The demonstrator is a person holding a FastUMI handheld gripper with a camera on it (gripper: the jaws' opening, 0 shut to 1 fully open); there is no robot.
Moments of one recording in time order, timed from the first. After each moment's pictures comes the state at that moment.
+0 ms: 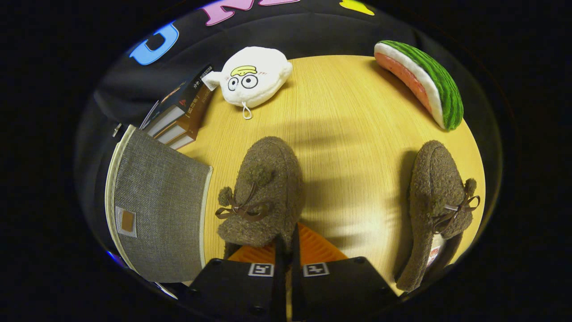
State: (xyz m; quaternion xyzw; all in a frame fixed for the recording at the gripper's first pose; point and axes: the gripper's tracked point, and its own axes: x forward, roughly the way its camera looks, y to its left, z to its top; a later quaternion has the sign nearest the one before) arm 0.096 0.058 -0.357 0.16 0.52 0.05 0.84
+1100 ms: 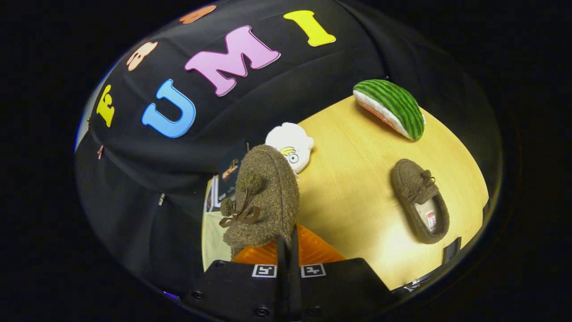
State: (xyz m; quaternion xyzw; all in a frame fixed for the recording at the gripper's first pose) arm 0.090 0.102 -0.131 0.35 0.36 0.02 0.87
